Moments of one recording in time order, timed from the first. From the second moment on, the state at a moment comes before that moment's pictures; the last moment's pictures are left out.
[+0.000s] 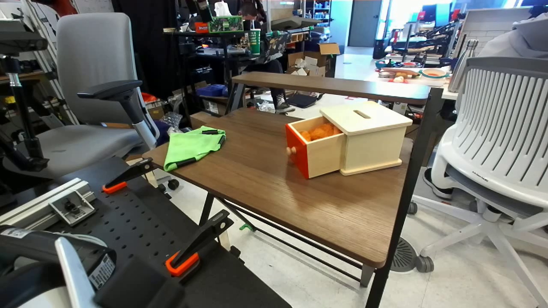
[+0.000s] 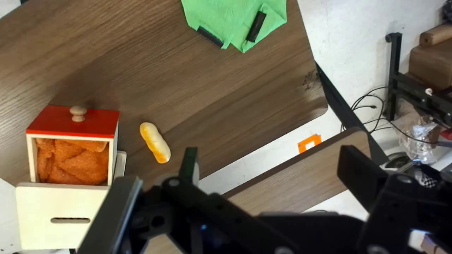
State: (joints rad) arm 0.02 -0.10 0.23 -2.33 0.08 2.55 0.50
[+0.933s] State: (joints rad) arm 0.10 0.41 0.03 -1.97 -0.07 2.52 0.62
